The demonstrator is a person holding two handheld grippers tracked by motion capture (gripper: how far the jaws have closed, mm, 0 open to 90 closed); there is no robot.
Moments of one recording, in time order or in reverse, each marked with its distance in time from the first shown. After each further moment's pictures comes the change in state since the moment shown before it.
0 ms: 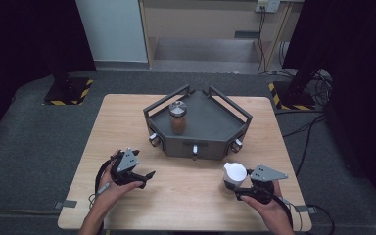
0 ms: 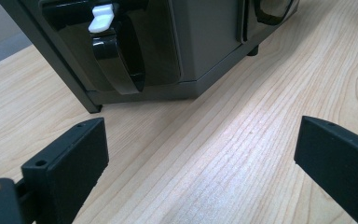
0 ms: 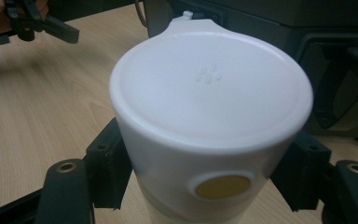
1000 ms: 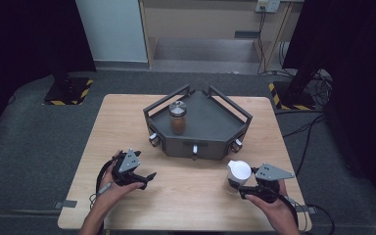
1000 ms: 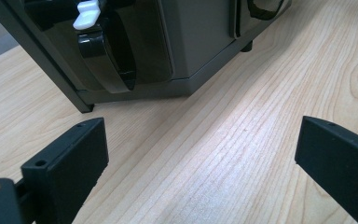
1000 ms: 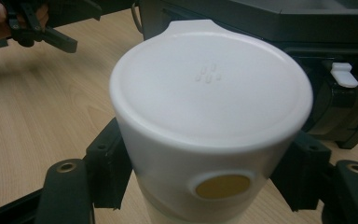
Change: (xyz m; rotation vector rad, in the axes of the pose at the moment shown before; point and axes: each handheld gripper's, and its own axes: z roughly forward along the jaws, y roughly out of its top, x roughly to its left) left arm 0.000 0.002 0.003 0.016 -0.017 0.014; right arm -0.001 0.006 -0.012 -0.005 -0.016 -0.011
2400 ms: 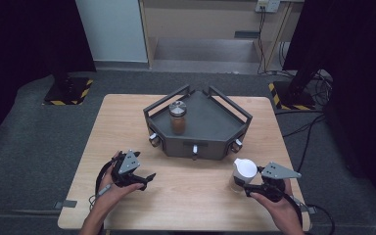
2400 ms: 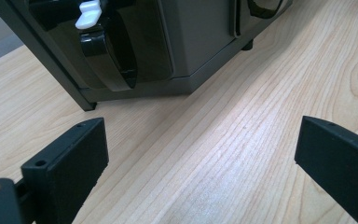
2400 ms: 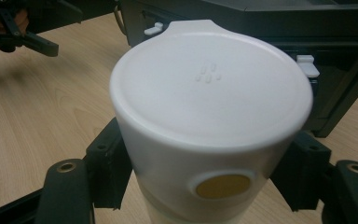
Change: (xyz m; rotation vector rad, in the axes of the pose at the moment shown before) left arm -0.005 0.000 -0.004 0.002 0.017 0.000; right arm -0.005 -0.004 -0.009 -0.009 -0.040 0.030
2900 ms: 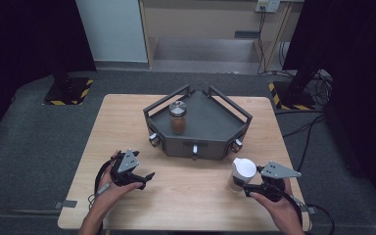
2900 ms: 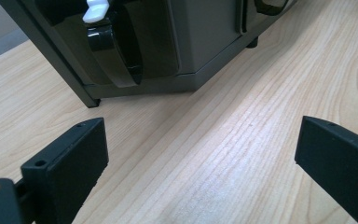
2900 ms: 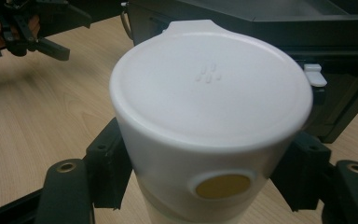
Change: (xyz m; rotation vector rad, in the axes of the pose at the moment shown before) left arm 0.006 -0.002 0.002 0.000 -0.003 -0.011; right arm 0.003 0.007 -0.001 0.001 0.012 0.001
